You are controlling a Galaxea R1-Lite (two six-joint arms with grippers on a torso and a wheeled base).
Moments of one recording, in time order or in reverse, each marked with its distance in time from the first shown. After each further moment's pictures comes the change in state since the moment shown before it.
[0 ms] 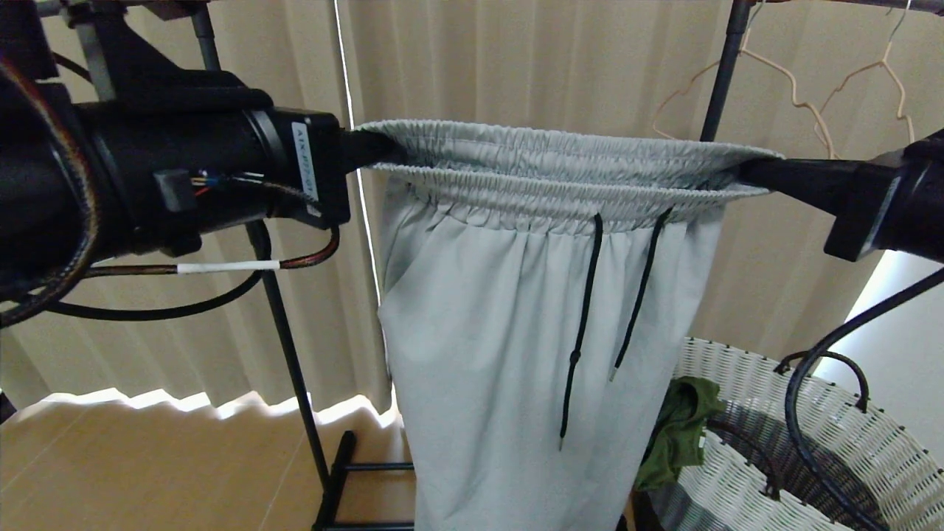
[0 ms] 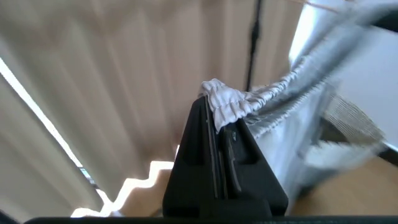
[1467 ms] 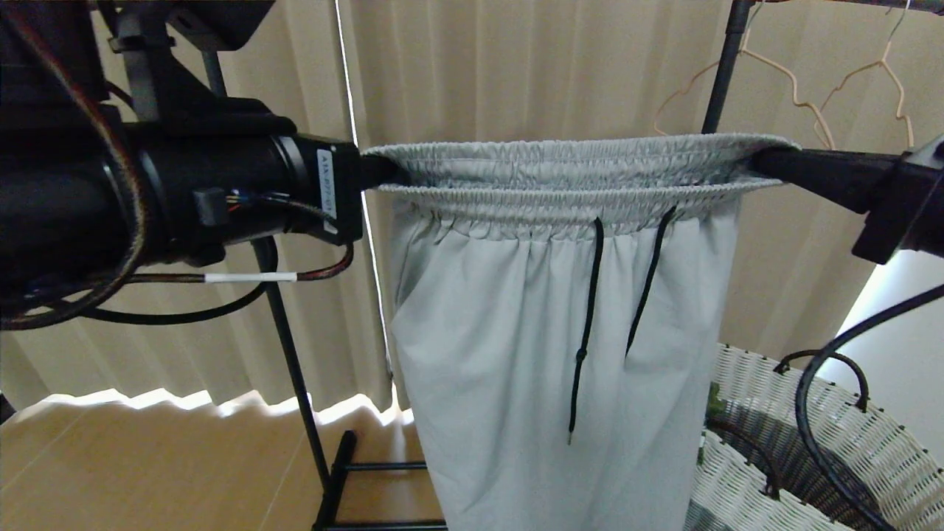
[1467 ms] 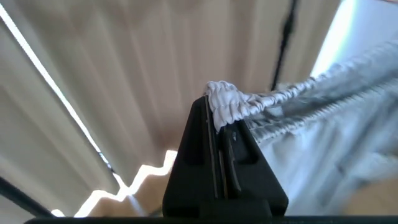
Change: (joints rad) left arm 0.007 0.016 -0.003 0.066 0.007 0.006; right arm -0.052 -0.016 0.057 -0.132 0.143 -0.010
